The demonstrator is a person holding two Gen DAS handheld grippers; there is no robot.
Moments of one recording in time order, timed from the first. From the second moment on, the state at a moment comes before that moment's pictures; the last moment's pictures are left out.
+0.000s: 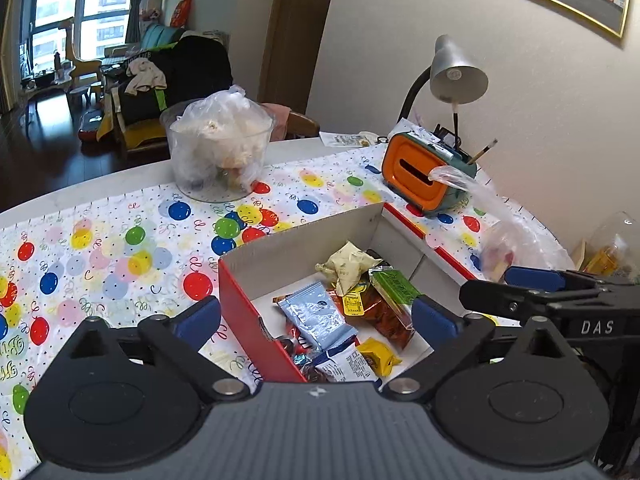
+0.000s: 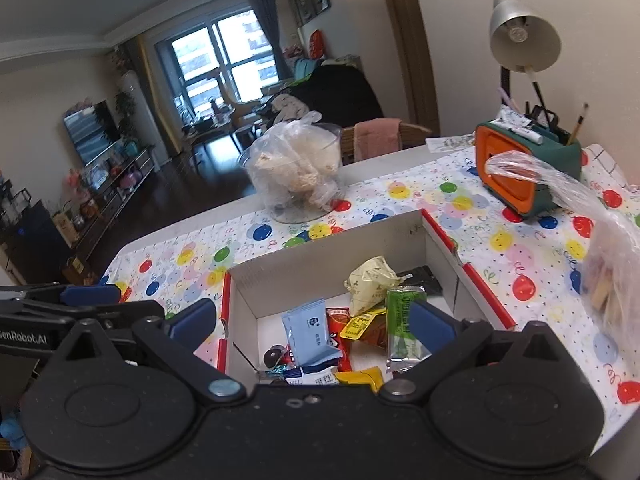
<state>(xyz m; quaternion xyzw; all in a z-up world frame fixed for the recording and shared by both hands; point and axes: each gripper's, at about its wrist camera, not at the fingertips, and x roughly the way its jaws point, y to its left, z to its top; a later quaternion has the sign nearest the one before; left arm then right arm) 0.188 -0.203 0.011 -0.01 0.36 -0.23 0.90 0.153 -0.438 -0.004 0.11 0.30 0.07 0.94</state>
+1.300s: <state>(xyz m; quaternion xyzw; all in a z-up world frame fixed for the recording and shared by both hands) 0.143 -0.205 0.014 -0.01 0.36 -0.20 0.91 0.112 -0.432 0.000 0.12 0.26 0.07 0.96</state>
